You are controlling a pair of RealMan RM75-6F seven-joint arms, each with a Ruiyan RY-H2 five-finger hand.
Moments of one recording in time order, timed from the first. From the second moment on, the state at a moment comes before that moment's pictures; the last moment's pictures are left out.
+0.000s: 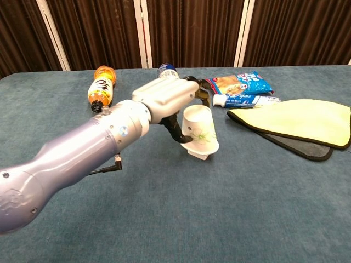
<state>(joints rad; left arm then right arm) -0.91 -1.97 -0.31 -1.21 1.25 0.94 0.51 0.10 -1.08 0.06 -1.57 -1.48 1.45 0.06</state>
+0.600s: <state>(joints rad) -0.96 -2.01 -0.30 -1.12 1.18 0.90 0.55 0.08 -1.06 0.07 -1.58 -1.48 1.47 0.07</state>
